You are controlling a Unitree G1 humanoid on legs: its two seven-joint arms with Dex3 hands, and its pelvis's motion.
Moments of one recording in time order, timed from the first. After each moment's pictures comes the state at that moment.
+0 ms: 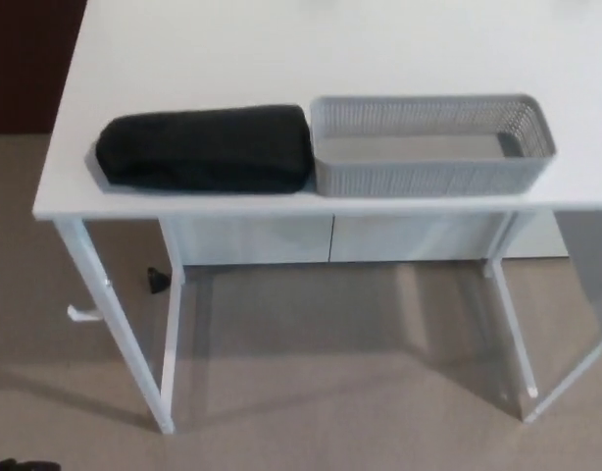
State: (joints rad) left_arm 0.11 0.50 0.07 0.92 0.06 -0.33 -0.22; right_arm 0.15 -0.37 0.00 0.99 -0.15 -0.54 0.06
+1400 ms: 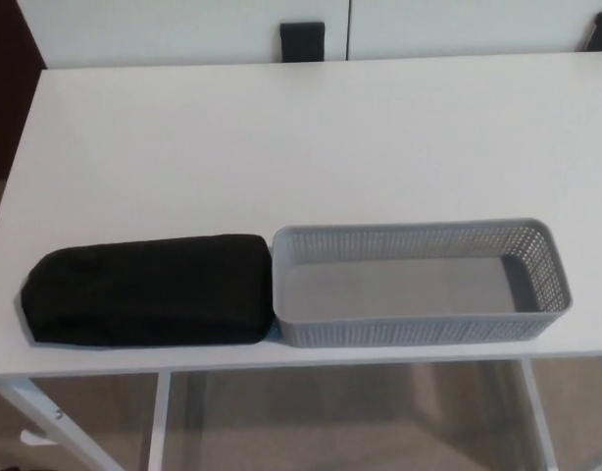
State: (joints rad) left_arm 0.12 0.50 0.05 0.91 0.06 -0.34 -0.23; right_arm 0.16 -0.37 0.01 1.00 -0.15 -0.54 0.03
